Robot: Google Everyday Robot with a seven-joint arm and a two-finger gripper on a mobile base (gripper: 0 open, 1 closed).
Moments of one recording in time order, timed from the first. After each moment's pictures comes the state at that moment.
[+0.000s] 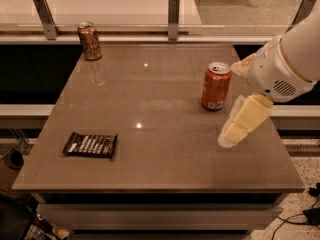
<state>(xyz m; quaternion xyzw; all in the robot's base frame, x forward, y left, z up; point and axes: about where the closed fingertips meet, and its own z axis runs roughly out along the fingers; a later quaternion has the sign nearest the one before) 0.456 -0.140 0.935 -0.57 0.77 0.07 0.27</state>
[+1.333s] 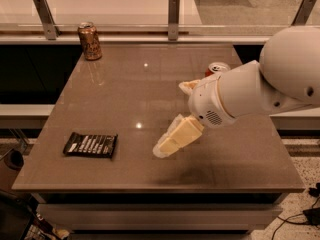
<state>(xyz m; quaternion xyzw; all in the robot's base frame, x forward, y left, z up) 0.468 -0.026 0.886 -0.54 0.74 0.18 0.37</state>
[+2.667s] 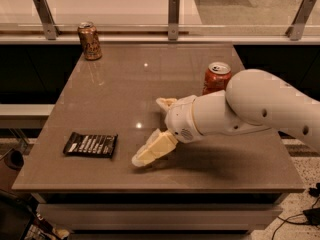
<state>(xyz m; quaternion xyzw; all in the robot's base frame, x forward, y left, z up) 0.484 0.027 0.830 -0.53 0.70 0.26 0.40</state>
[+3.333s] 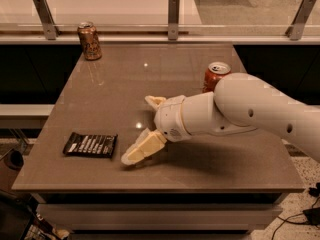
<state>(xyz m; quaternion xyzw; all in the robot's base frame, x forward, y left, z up) 0.491 0.054 0.828 -0.54 0.68 0.27 0.42</state>
